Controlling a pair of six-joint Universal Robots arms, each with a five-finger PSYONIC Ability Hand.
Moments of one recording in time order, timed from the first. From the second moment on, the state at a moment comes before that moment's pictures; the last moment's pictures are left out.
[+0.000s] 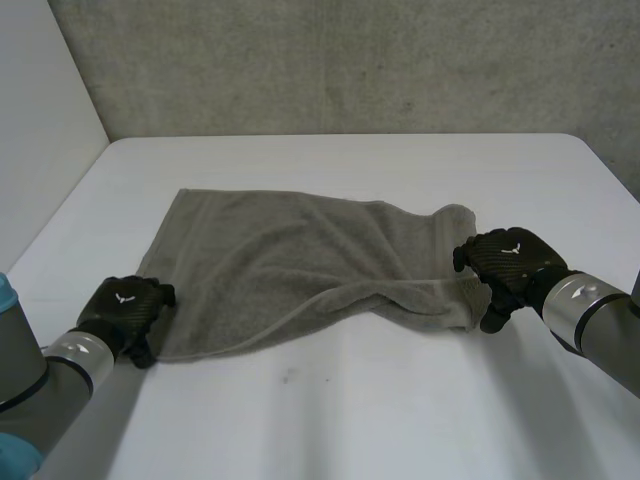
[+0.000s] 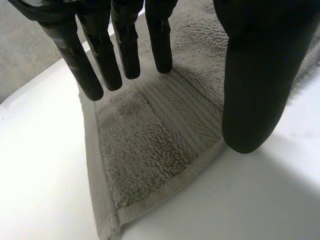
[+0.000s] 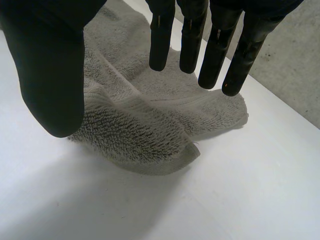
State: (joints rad) left arm 4.61 -1.91 -2.02 3.50 -1.37 3.61; right arm 1.76 -1.27 1.71 0.01 1.24 2.65; left_hand 0.47 0.47 0.48 0.48 0.30; right_hand 0.42 0.48 0.46 0.46 0.28
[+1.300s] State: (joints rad) left arm 4.65 -1.82 -2.11 3.52 -1.37 3.58; right arm 1.76 -1.23 1.71 0.01 1.24 2.64; left_hand 0.36 0.37 0.37 0.37 0.19; right_hand 0.42 0.48 0.46 0.46 0.28
